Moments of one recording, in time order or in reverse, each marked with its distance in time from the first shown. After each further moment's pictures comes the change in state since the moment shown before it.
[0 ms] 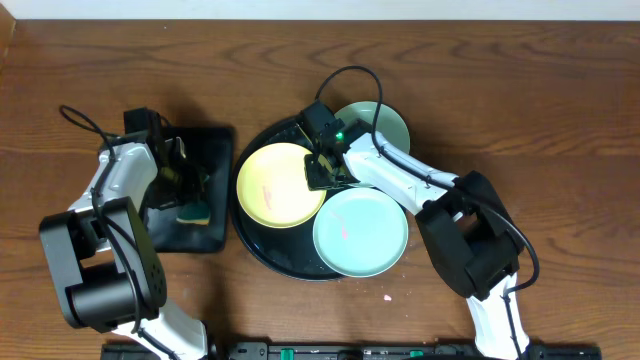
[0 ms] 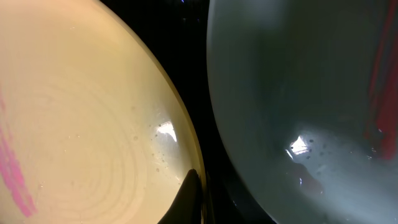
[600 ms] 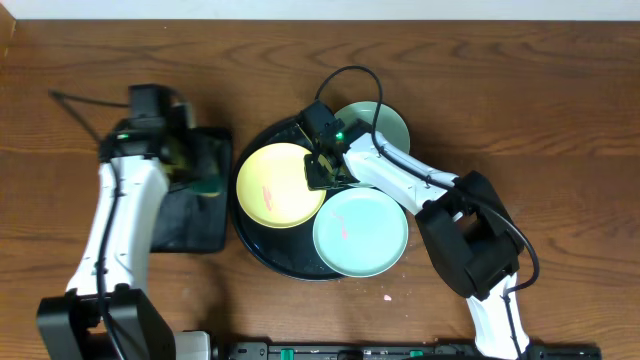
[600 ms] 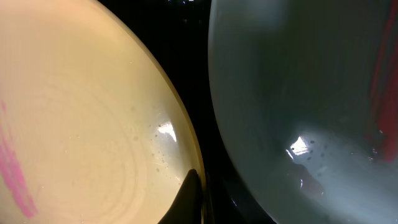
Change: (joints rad) left arm -0.166 -0.290 0.063 -0.063 -0.017 -0.081; right arm 0.000 0.000 0.000 0.002 0.000 0.000
